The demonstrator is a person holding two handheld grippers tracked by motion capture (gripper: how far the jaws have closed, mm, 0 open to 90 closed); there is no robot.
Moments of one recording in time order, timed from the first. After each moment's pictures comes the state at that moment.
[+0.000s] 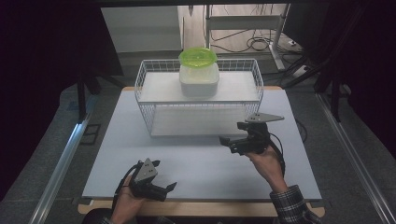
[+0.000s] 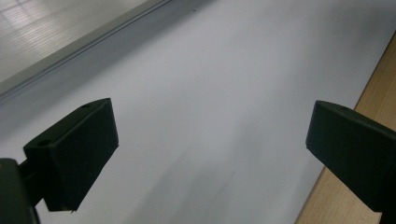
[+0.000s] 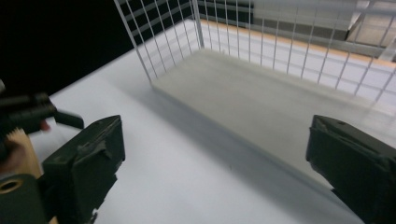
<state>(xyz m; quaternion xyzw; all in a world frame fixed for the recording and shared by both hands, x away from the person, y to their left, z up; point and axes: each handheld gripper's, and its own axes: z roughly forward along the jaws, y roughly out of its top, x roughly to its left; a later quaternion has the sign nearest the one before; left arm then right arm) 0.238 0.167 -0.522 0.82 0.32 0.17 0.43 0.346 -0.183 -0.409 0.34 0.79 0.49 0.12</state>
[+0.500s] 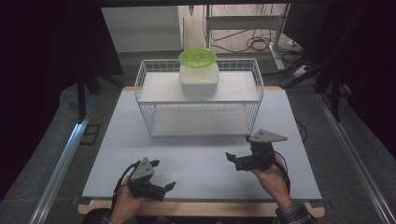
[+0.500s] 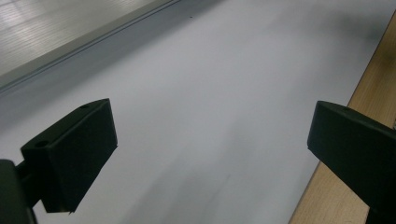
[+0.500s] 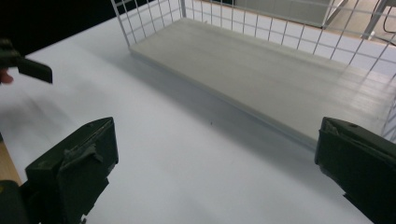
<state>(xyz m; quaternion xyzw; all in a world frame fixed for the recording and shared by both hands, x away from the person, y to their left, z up) 0.240 0.173 -0.523 0.81 0.33 0.15 0.46 0.317 -0.203 -0.448 0.34 0.80 0.47 0.16</state>
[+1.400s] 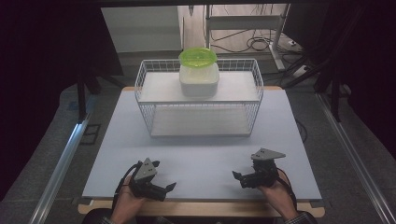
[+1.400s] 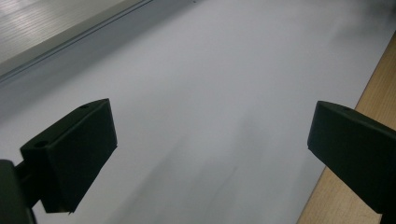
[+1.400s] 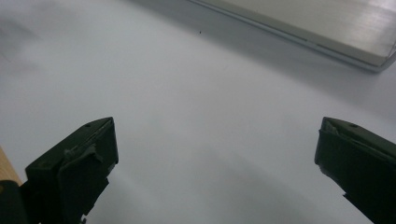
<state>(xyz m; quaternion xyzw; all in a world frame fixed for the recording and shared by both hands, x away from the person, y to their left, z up) 0.242 0.169 -0.528 0.82 0.33 0.16 0.43 0.297 -0.224 -0.503 0.36 0.83 0.40 0.15</state>
